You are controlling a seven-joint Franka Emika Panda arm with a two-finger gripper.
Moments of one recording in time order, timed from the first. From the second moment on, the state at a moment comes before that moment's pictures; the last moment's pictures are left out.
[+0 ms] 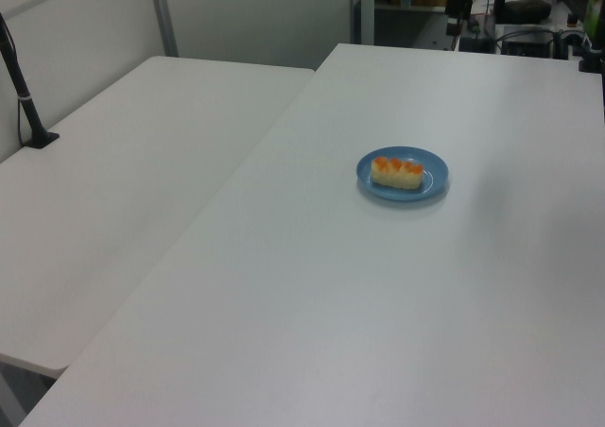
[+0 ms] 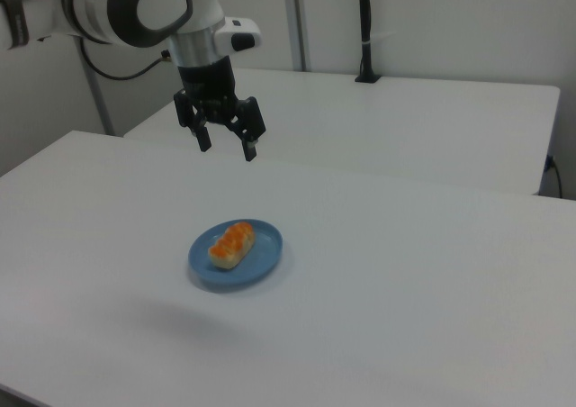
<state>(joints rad) -0.02 0.01 -0.14 -1.64 -0.01 1.73 -0.15</state>
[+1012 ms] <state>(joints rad) -0.02 0.21 0.05 -1.89 -0.01 2.18 0.12</state>
